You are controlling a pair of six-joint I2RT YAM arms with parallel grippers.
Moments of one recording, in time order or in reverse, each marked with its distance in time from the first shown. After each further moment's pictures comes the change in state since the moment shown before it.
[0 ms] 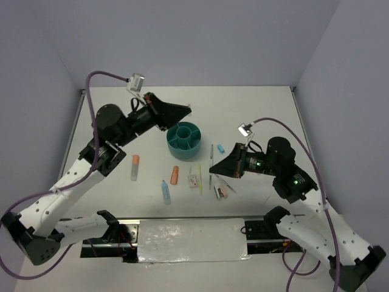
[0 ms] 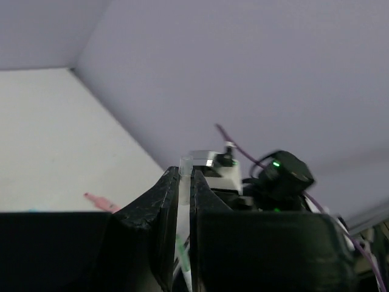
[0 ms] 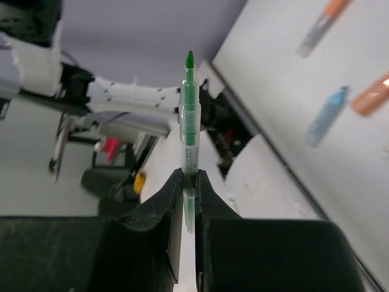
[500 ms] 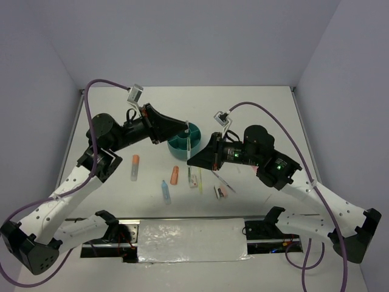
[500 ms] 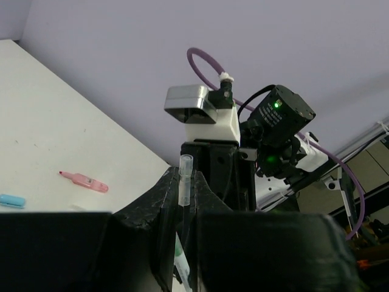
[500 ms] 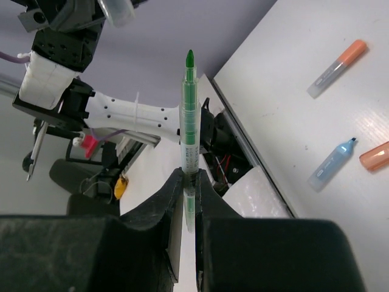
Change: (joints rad) left arm 0.089 -0.108 -0.171 0.154 0.320 -0.037; right arm 0.306 0.273 0.216 0.113 0.219 -0.081
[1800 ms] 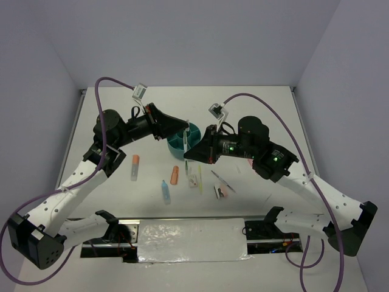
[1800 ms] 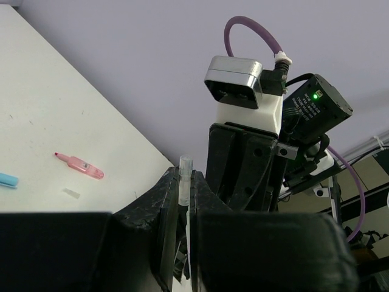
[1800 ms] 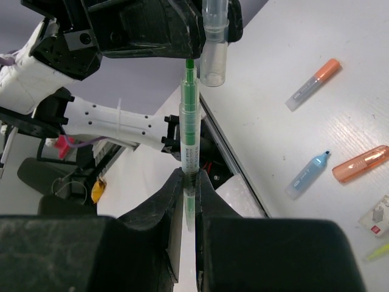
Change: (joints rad) left arm 0.047 0.055 -0.030 0.032 0.043 -0.093; right arm 0.001 0.092 0.135 -0.080 0.036 -0.109
